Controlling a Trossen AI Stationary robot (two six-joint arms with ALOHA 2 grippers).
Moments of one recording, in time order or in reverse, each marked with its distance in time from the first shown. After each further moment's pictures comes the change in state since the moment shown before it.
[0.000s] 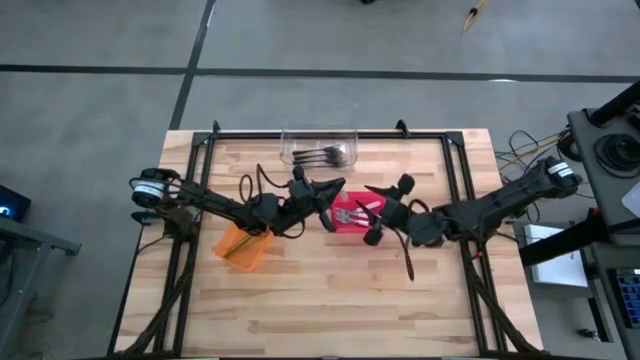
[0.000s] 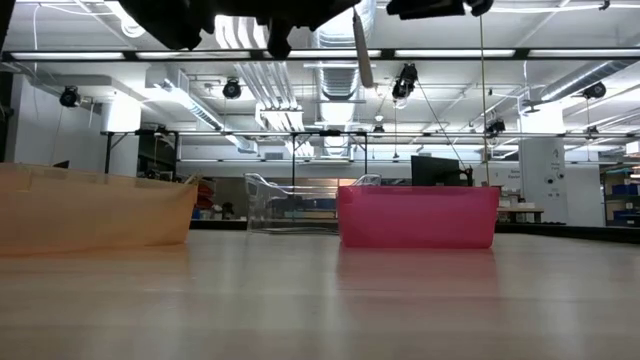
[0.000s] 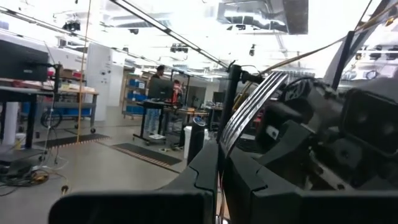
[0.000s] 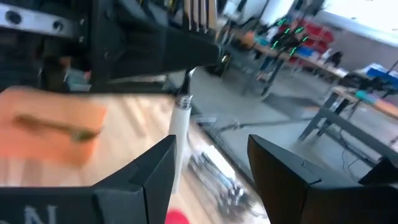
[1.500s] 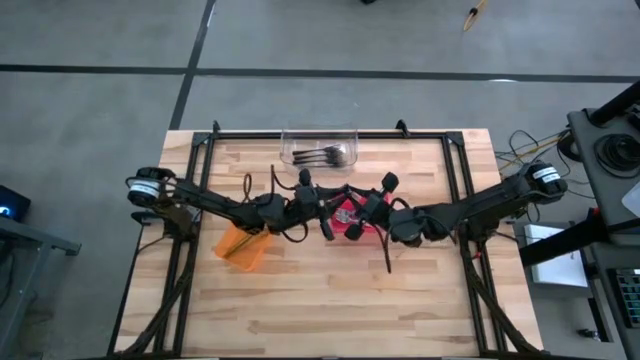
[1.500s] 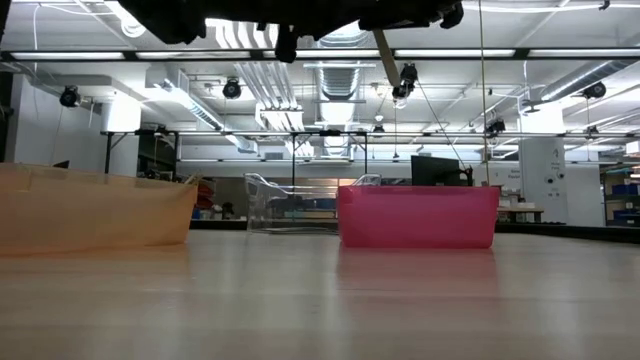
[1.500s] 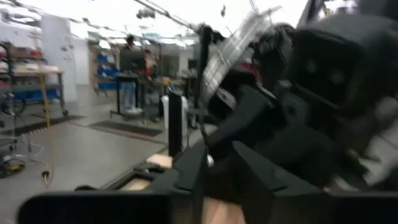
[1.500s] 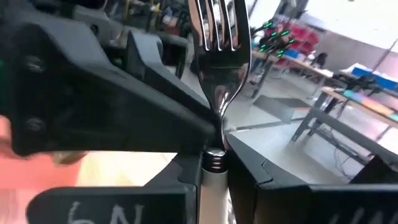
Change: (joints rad) left arm 0.001 -0.039 -0.009 -0.206 0.133 -0.032; right arm -0.089 0.150 0.043 0.188 -0.022 -0.054
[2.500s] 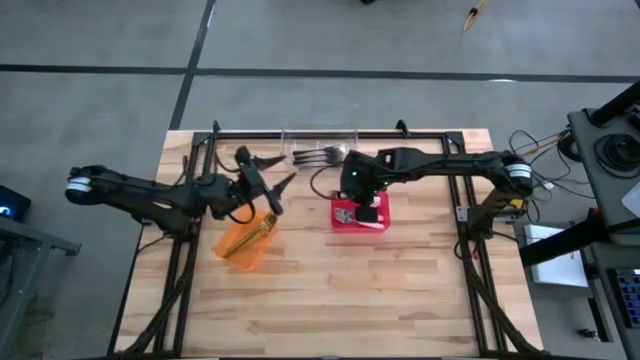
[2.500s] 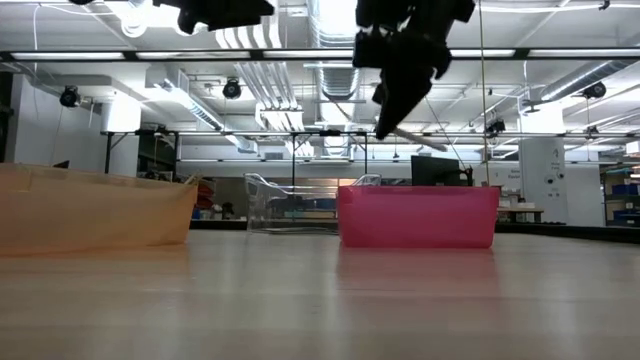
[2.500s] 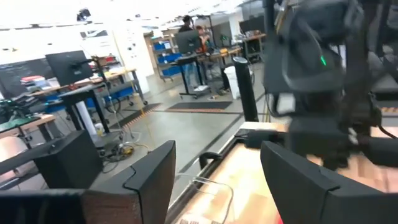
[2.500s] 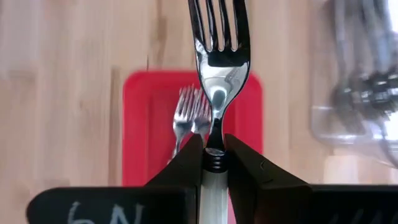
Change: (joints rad) left arm 0.042 -0.633 -0.250 -0.547 -0.197 0.221; right arm -0.455 0.241 0.451 -1.148 -1.037 -0.039
